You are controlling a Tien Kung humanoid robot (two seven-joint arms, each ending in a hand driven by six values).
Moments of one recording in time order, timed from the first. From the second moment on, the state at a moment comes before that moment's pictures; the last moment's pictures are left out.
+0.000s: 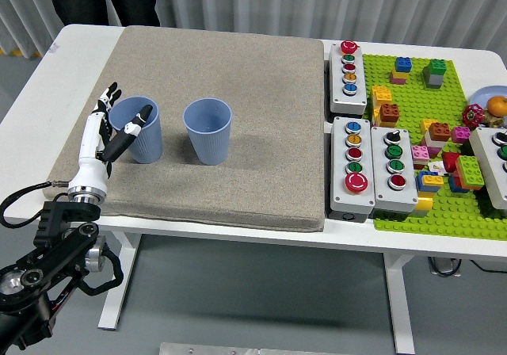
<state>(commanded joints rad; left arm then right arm) -0.24 0.26 -1.07 -1.27 0.94 0.46 -0.33 0.20 -0.09 1.68 0.18 -1.09 -0.27 -0.33</state>
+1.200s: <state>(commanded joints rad) -0.50 0.51 -1.32 -1.10 -0.19 0.06 -0.37 0.22 -0.10 1.65 0.18 -1.05 -0.28 -0.32</state>
